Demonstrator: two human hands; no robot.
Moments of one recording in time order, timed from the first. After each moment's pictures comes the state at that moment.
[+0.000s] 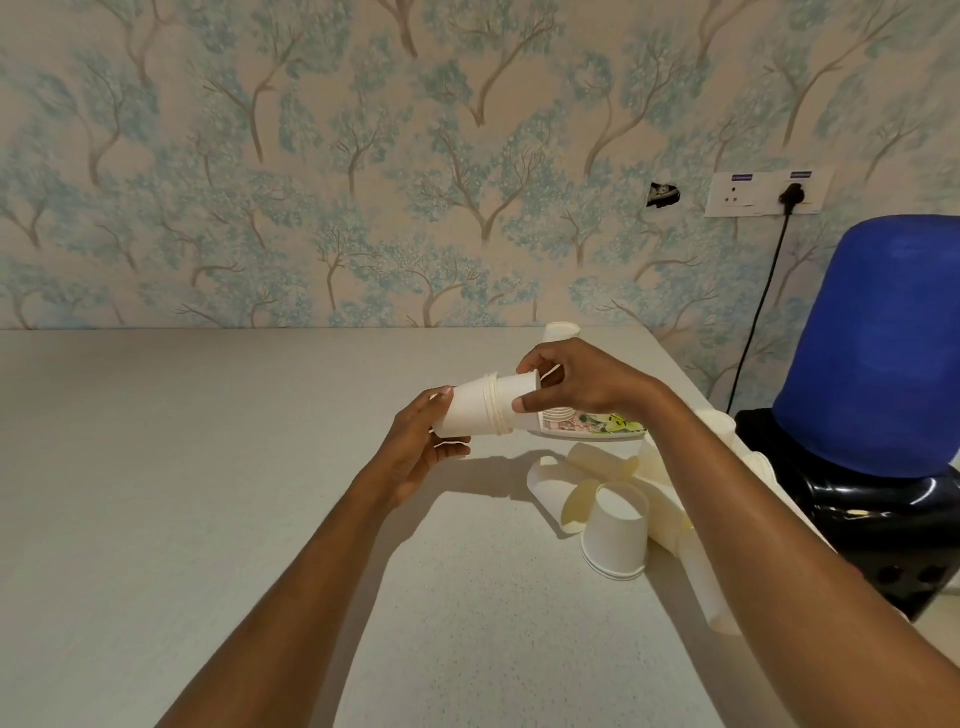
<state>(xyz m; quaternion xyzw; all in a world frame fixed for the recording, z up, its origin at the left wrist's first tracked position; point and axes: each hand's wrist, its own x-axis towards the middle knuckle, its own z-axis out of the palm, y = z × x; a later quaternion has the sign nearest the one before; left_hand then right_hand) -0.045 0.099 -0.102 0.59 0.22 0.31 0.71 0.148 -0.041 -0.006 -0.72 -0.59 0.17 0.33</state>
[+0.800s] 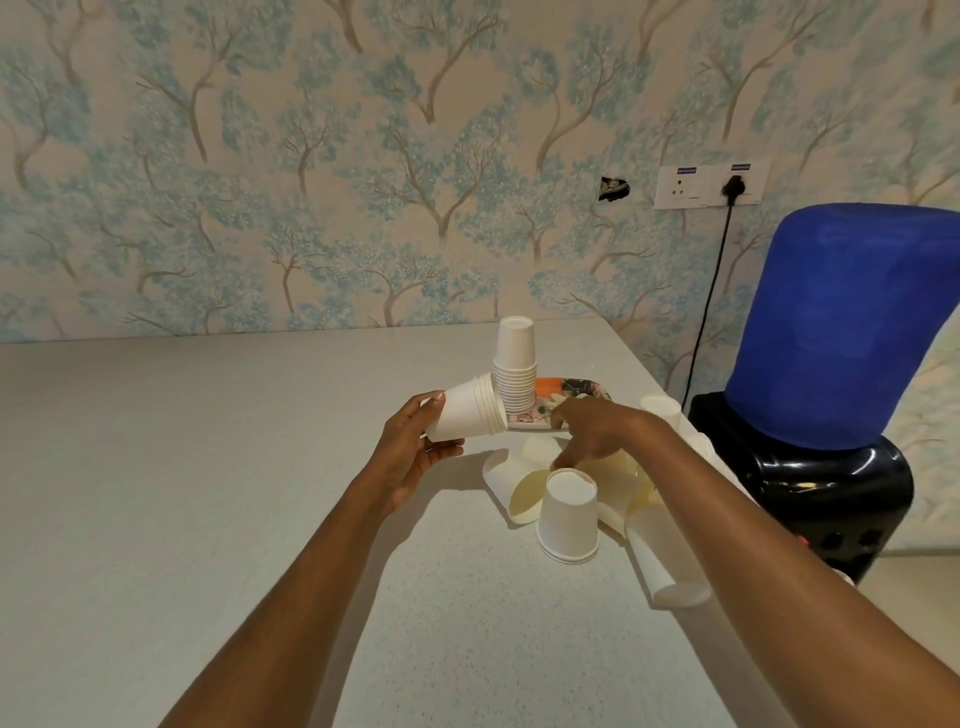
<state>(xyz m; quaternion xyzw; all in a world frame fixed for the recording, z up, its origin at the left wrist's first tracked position) -0.011 0.068 -0.109 0.58 0.23 0.31 0.72 0.197 -0.077 -0.062 -0.84 -0.52 0.16 0.01</state>
